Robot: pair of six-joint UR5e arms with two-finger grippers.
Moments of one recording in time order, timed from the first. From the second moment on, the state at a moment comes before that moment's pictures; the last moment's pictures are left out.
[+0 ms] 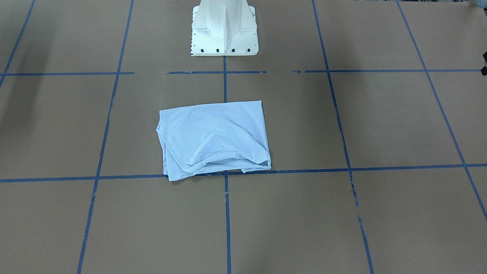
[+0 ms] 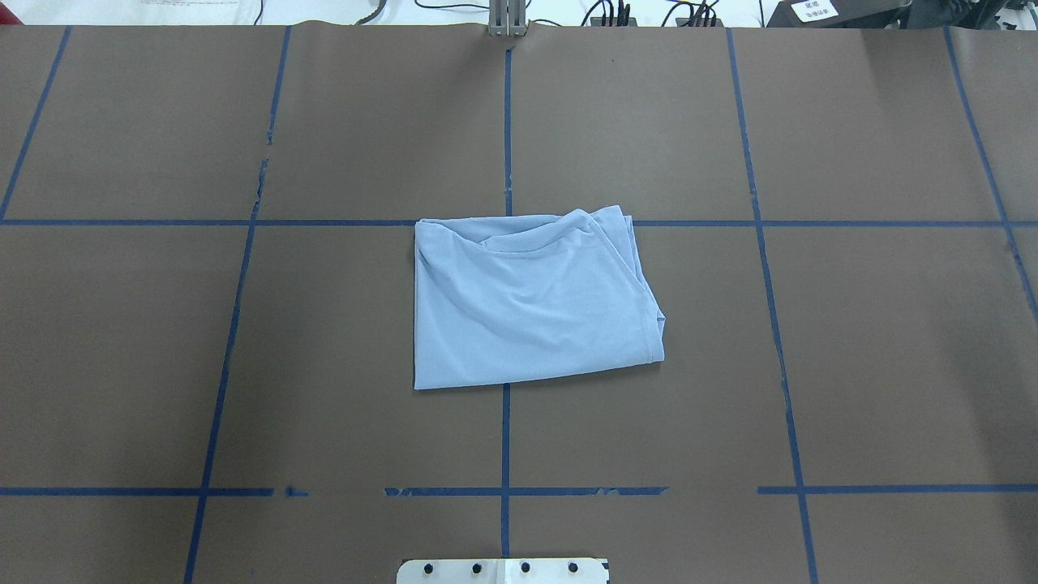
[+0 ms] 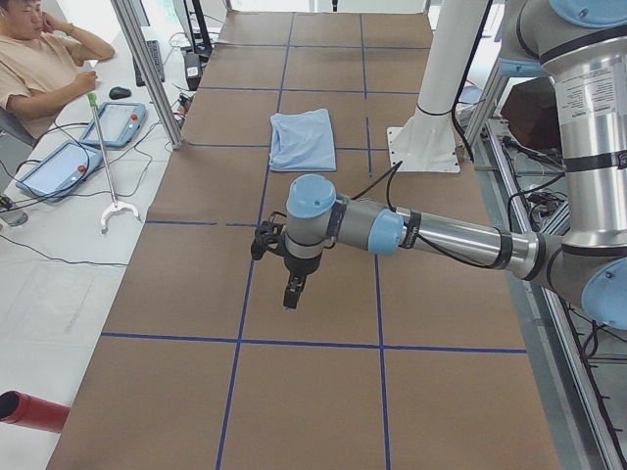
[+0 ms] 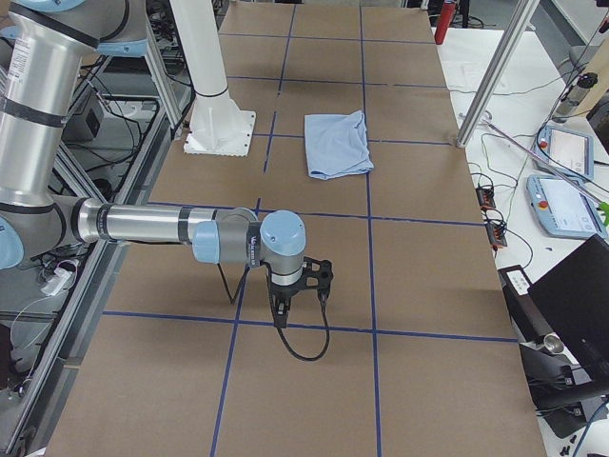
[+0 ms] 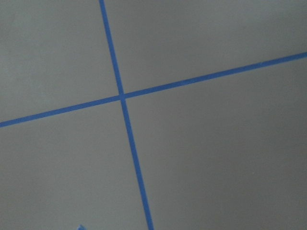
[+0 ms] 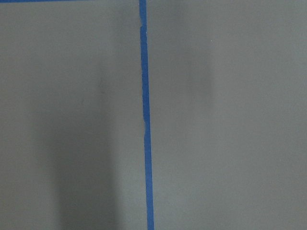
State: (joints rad) left arm -1.50 -1.35 -1.94 -1.63 -2.28 0.04; right arm 1.52 -1.92 1.91 -1.54 2.31 0.10
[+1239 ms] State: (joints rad) left arm -1.54 -1.32 -1.87 -1.58 -2.33 0.10; right arm 1.53 -1.93 1.91 -1.55 2.30 0.09
